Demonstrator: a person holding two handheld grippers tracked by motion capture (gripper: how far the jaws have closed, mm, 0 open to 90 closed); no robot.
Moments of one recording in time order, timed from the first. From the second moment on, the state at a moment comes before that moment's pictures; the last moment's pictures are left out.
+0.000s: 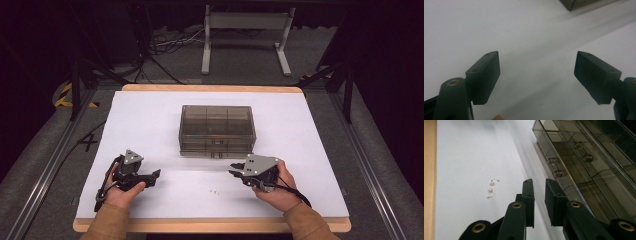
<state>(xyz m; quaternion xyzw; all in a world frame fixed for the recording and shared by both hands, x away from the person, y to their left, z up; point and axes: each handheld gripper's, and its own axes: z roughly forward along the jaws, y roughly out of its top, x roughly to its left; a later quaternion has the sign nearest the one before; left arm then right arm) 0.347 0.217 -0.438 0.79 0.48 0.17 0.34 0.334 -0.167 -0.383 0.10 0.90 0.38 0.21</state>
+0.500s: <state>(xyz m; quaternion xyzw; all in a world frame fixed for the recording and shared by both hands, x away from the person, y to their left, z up) 0.347 0.216 -0.439 0.79 0.48 0.16 0.34 0.346 -0.166 -0.362 0.13 0.91 0.37 0.16</state>
